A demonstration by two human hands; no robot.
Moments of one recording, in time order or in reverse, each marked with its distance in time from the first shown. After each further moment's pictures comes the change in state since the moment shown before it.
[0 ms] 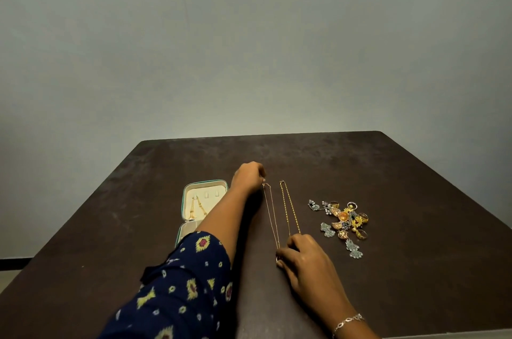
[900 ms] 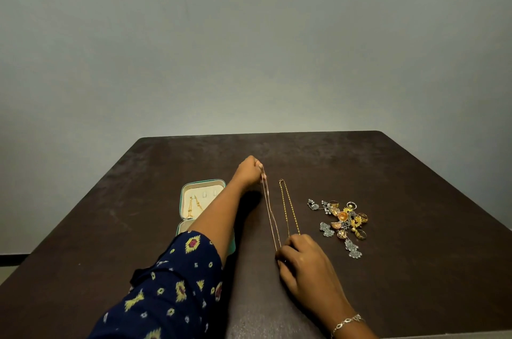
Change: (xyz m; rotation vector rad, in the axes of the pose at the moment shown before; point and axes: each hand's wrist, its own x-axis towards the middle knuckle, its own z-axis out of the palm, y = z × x) left_hand 0.000 0.009 -0.003 -0.583 -0.003 -0.145; right_hand 0.002 0.001 -0.001 0.011 0.005 -0.036
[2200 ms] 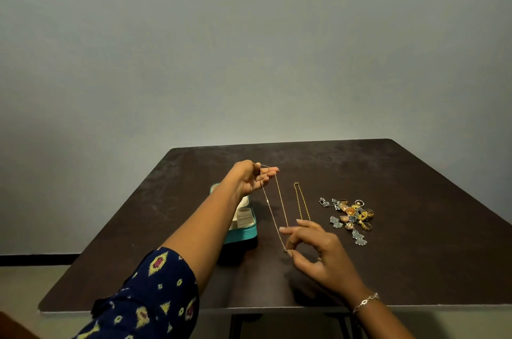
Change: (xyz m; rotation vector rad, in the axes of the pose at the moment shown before) left_hand -0.095 0.046 -0.060 -0.807 -0.112 -0.367; right_hand -0.004 -0.033 -0.056 0.668 0.039 -0.154
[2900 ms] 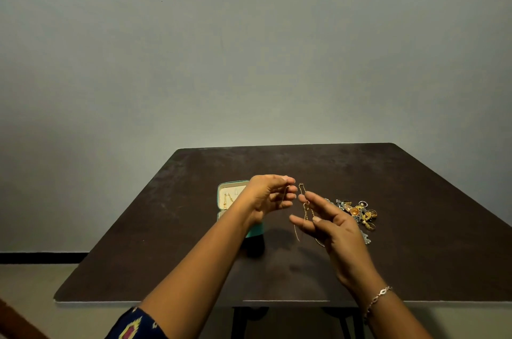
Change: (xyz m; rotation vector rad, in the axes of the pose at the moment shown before) left_hand -0.084 -0.032 0.009 0.146 -0.155 0.209; right_hand 0.018 -0.053 -0.012 0.826 0.281 0.605
